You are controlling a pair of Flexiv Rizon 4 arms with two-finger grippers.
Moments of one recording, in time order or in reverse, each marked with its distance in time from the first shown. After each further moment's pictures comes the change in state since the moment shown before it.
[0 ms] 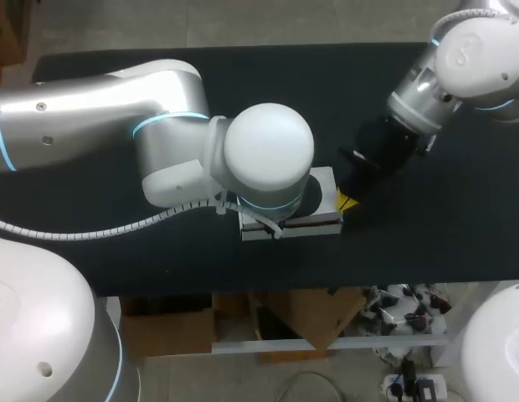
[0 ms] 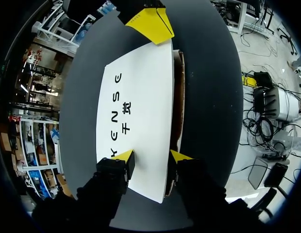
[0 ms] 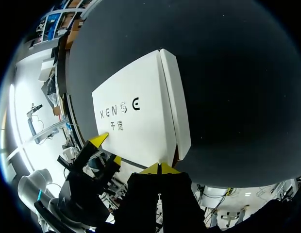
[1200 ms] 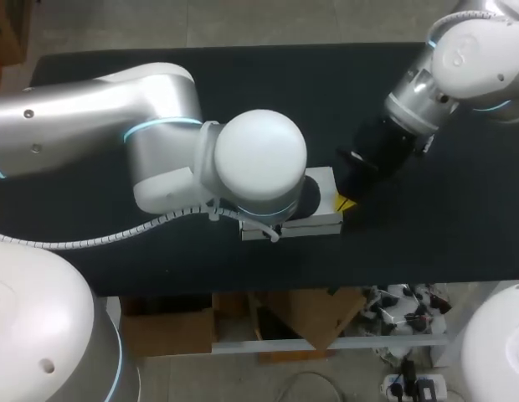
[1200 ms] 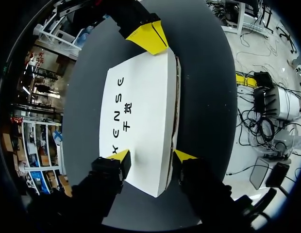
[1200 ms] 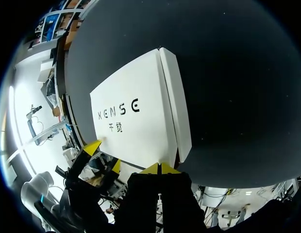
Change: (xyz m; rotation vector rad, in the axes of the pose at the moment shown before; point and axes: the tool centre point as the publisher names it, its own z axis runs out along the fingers) left arm 0.002 0.002 -0.014 0.024 -0.023 0.003; right arm 0.001 0.002 0.004 0.005 0.000 0.011
